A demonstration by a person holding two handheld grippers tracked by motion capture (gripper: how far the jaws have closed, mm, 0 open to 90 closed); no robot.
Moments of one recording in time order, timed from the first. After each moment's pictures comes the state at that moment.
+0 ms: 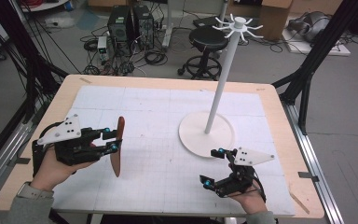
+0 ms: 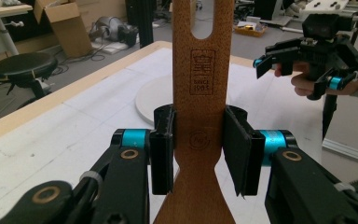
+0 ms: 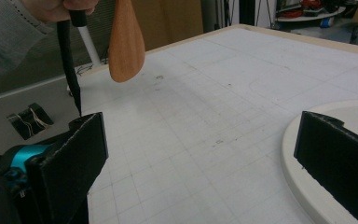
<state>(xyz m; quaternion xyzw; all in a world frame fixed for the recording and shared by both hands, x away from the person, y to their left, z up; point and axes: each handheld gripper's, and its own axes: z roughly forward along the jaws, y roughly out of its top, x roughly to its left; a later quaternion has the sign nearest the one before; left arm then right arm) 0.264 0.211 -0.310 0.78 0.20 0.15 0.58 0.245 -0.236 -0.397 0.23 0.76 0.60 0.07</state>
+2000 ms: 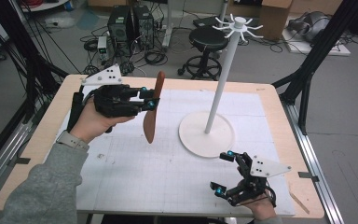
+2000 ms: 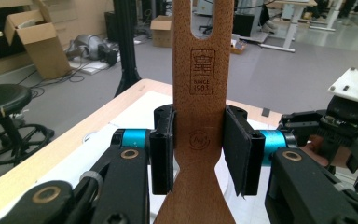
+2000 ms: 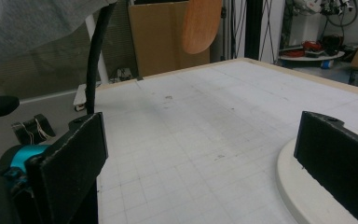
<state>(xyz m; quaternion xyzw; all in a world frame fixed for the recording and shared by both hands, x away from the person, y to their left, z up) 0.340 0.126 -0.232 0.77 0.17 0.11 0.60 0.227 -0.262 -0.398 0.19 0.73 0.65 0.10</state>
